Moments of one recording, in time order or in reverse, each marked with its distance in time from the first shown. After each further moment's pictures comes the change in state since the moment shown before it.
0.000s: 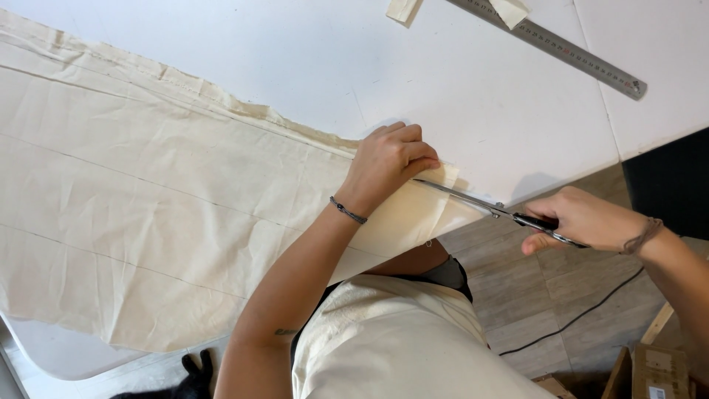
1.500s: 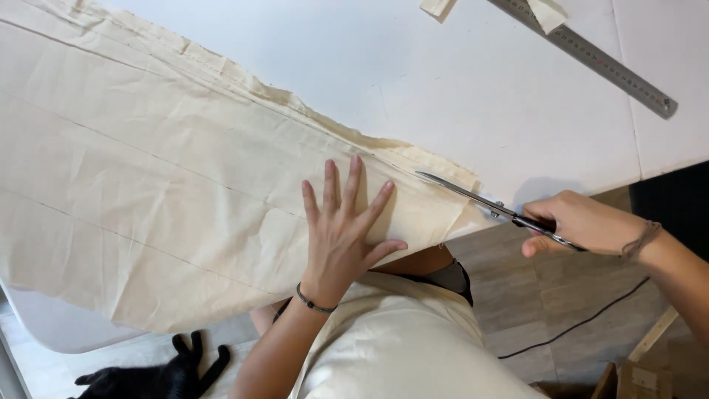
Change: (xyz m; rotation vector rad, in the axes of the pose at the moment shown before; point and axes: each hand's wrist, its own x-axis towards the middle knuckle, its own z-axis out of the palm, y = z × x) left_hand -0.122 0.074 -0.046 0.721 -0.122 -0.401; right_hand 0.024 -0.027 -0.016 -0.049 -0.105 0.049
